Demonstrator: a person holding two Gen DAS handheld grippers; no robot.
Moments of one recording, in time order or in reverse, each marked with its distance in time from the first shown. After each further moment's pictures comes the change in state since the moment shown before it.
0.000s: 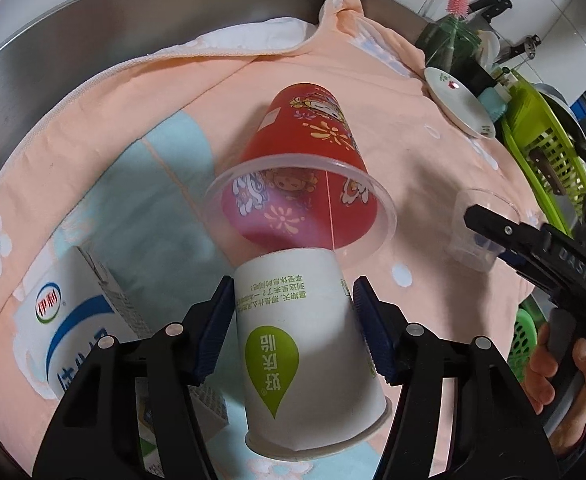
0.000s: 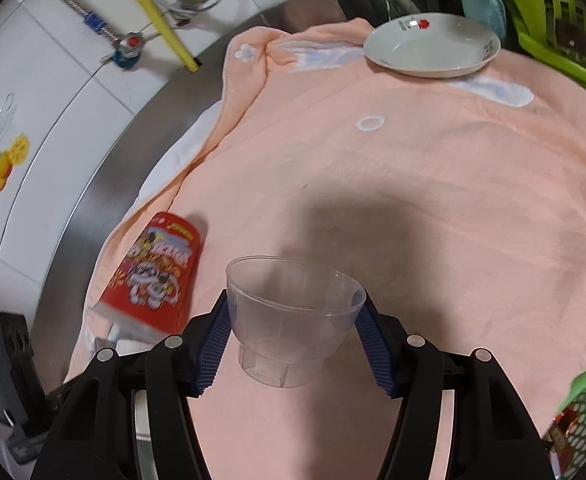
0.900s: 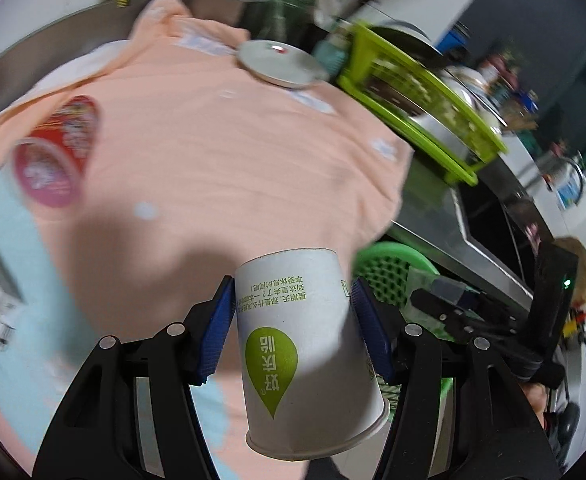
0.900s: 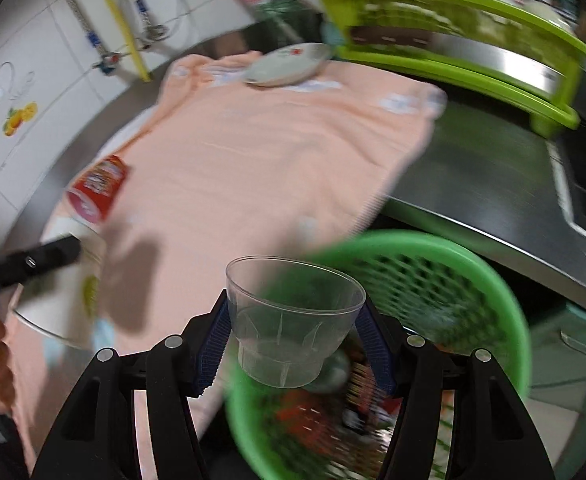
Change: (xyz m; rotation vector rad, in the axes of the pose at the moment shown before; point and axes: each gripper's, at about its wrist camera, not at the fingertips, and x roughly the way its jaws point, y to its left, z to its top) left arm -0.045 -0.173 -0.088 0.236 -0.001 -0.269; right arm -0.175 -0.140 -0.129 -0.053 -0.087 -0.239
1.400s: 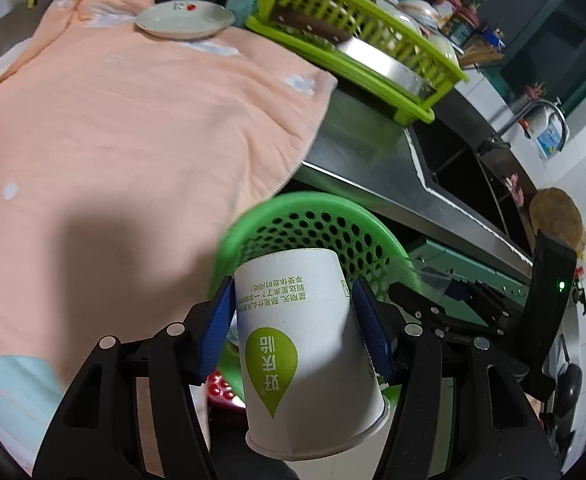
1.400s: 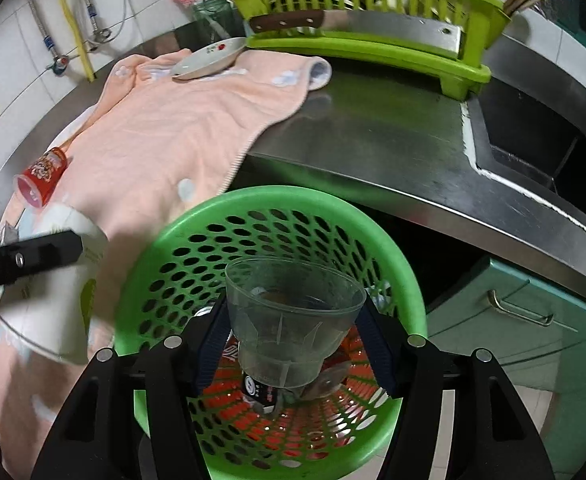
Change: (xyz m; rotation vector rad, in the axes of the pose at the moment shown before) left arm 0.069 -0.096 -0.032 0.100 0.111 -0.075; right arm -0.018 -0.082 -0.042 0.035 -0.005 -0.140
